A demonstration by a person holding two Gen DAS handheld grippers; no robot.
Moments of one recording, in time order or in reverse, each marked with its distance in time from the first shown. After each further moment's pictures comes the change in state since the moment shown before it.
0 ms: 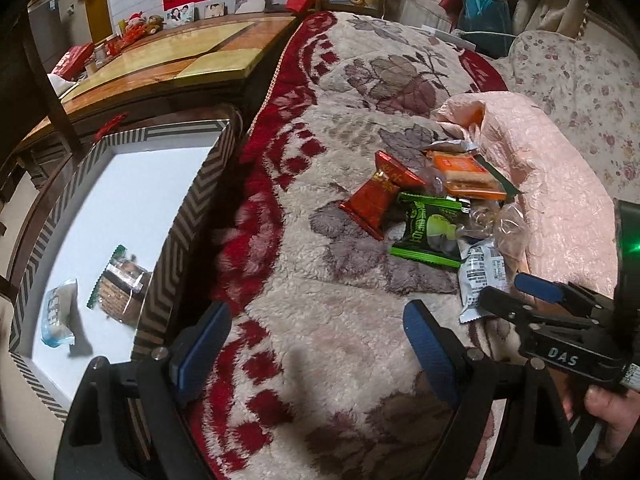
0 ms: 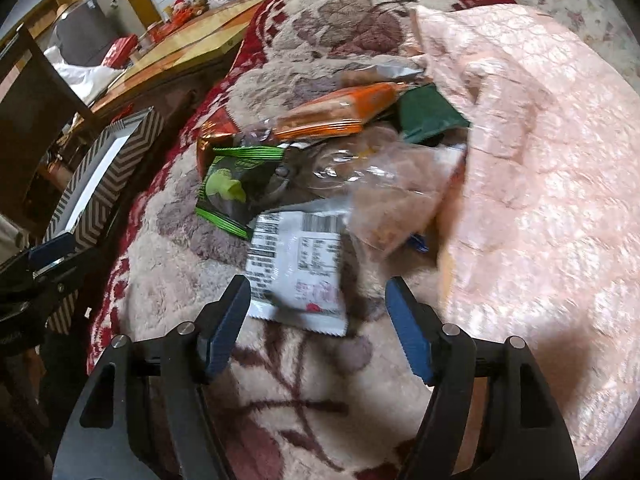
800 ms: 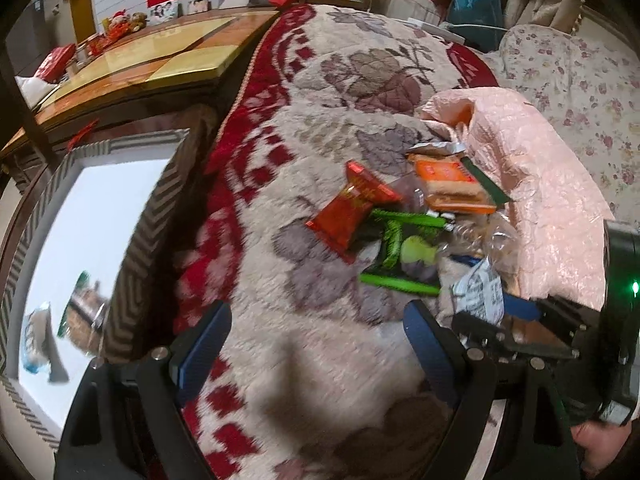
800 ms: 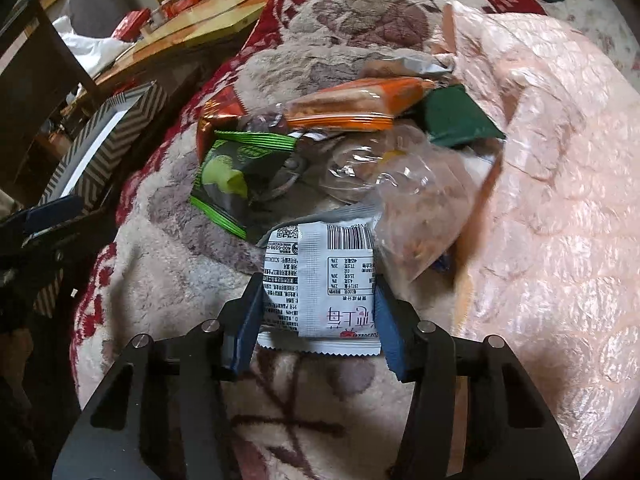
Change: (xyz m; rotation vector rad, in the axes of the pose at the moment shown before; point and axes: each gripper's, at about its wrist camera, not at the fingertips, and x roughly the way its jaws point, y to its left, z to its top) left arm 0.022 -0.026 0.026 0.029 0.024 -0.053; right arm 0.014 0.001 0.006 -0.082 0.040 -0.006
